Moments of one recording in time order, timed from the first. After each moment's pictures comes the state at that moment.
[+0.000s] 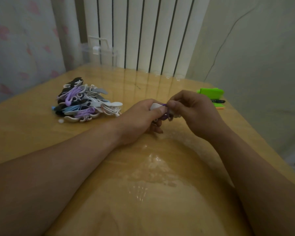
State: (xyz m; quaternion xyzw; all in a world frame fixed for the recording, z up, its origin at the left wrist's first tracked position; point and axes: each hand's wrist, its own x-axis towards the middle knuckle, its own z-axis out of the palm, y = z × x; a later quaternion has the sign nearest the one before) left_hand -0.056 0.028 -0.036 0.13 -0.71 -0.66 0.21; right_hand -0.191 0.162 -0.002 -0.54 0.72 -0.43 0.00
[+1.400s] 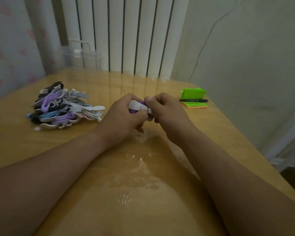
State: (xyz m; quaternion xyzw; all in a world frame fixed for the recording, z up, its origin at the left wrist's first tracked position) left_hand -0.056 0.030 -0.037 0.13 -0.80 -0.49 0.32; right_hand -0.175 0.140 -0.013 -0.39 0.72 -0.56 0.13
